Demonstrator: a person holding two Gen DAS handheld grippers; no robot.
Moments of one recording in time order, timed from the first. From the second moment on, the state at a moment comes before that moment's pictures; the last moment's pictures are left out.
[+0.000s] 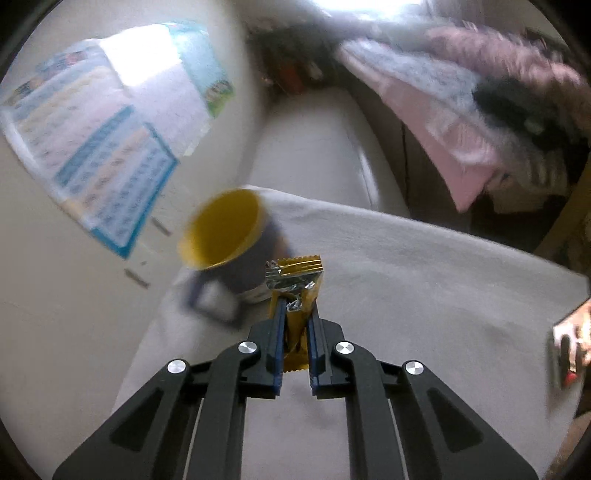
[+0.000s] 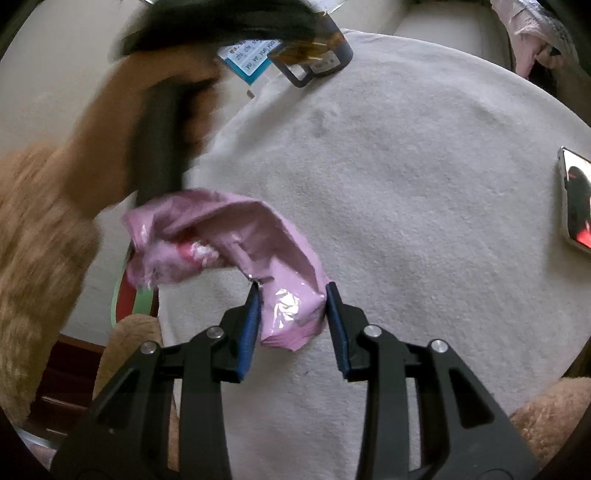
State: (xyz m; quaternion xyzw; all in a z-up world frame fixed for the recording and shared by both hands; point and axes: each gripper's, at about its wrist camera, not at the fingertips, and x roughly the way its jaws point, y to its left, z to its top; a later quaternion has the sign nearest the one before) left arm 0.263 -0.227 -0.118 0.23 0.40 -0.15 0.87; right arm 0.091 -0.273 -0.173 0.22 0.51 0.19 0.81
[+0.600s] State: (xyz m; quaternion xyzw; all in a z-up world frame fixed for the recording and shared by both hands) left arm 0.067 -0.033 -0.149 0.04 0.52 -0.02 0.85; right arm 0.073 -0.239 -0.149 0.05 0.49 0.13 0.86
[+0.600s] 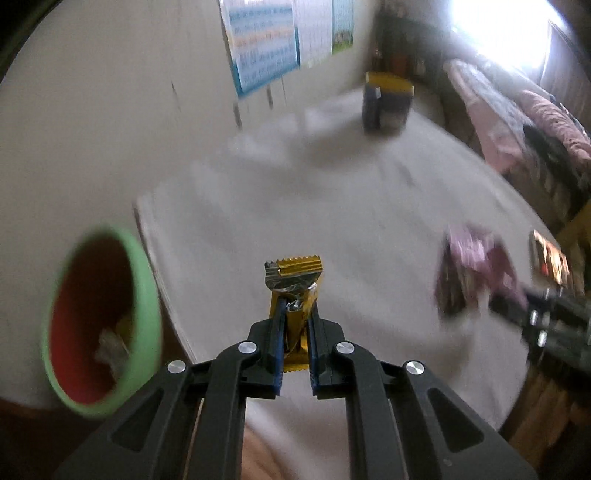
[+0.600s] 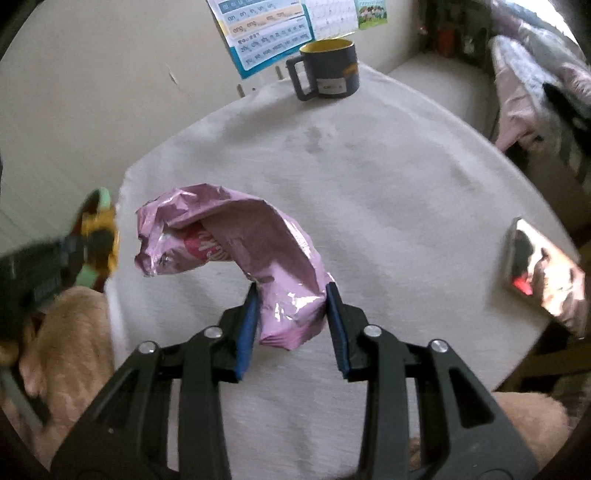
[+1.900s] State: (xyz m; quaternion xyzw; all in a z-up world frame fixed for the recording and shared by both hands) left arm 0.056 -0.029 -0.178 -0.01 0.55 -0.05 0.83; right arm 0.077 -0.224 -0.180 0.04 0.58 0.19 0.79
